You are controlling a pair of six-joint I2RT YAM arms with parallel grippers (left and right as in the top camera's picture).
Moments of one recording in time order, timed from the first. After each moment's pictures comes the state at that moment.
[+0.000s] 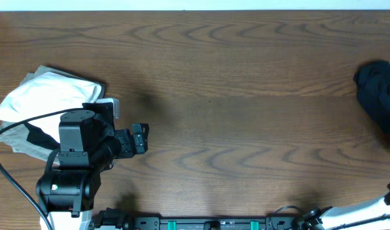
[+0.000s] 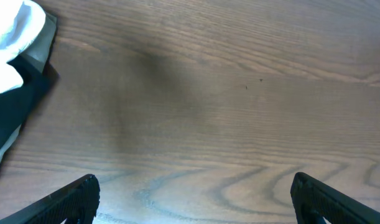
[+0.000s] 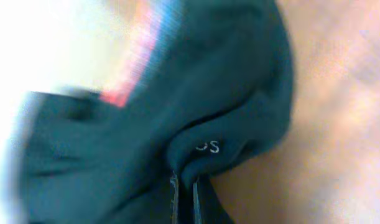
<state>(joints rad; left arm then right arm) -0.03 0.82 0.93 -0.95 0.24 -0.20 -1.03 1.88 0.90 0.34 -0.39 0.47</state>
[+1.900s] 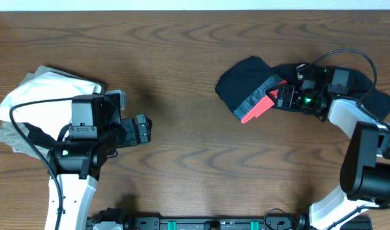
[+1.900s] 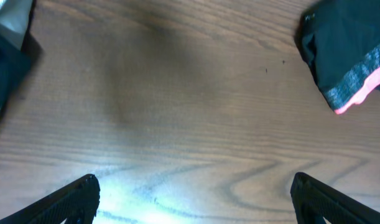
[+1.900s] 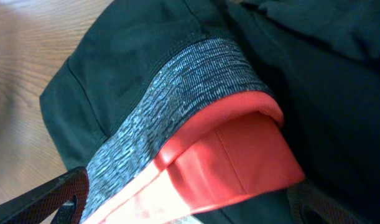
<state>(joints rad) -0.03 1.02 0.93 -0.91 0.24 -0.20 -0.17 1.85 0.95 -0.15 -0.66 0.04</state>
